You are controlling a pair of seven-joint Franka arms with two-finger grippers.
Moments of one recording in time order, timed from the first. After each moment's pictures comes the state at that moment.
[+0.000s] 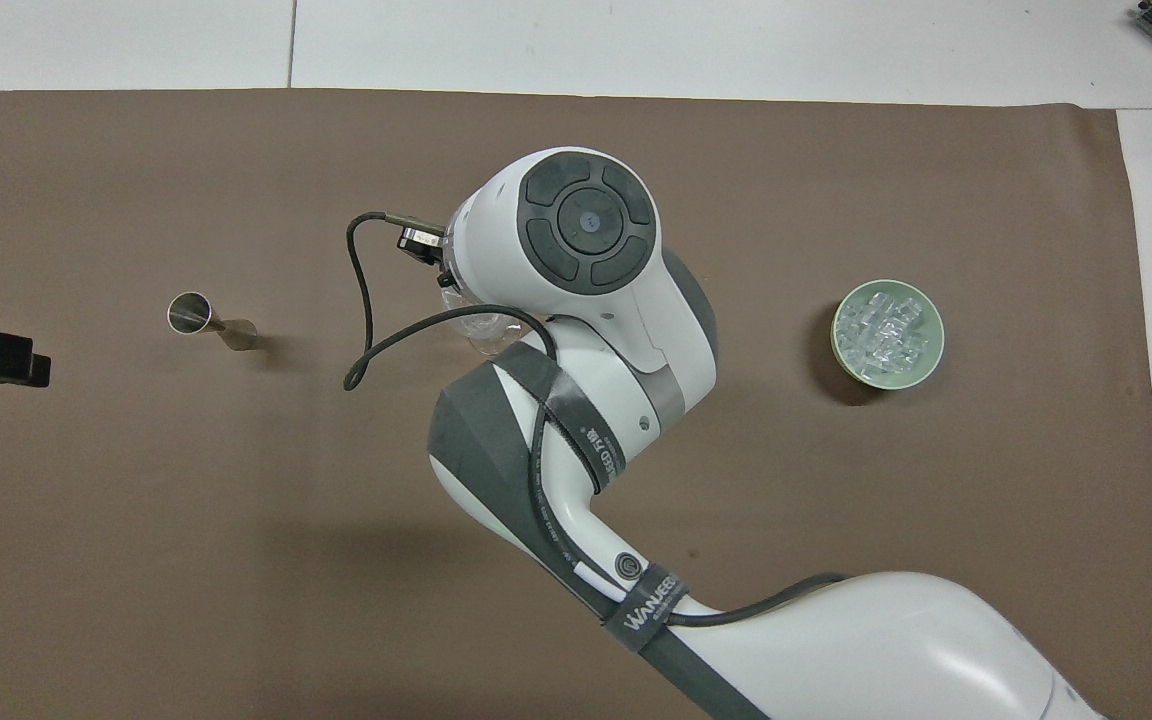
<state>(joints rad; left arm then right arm) 0.11 -0.12 -0.14 -1.59 -0.07 1.47 0.01 0.47 0.59 0.23 -1.17 -0.01 2.11 0.96</state>
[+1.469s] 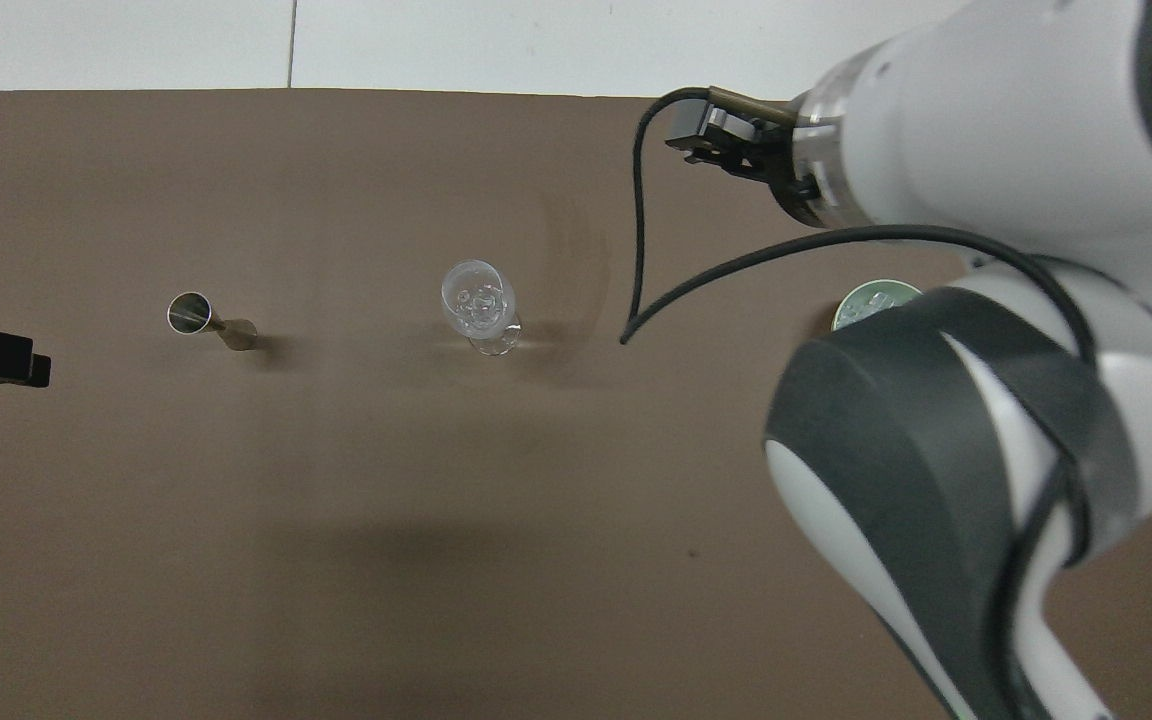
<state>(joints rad) 0.11 -0.12 -0.14 -1.59 -0.07 1.47 0.01 0.21 0.21 0.21 -1.21 -0.12 1.76 0.74</state>
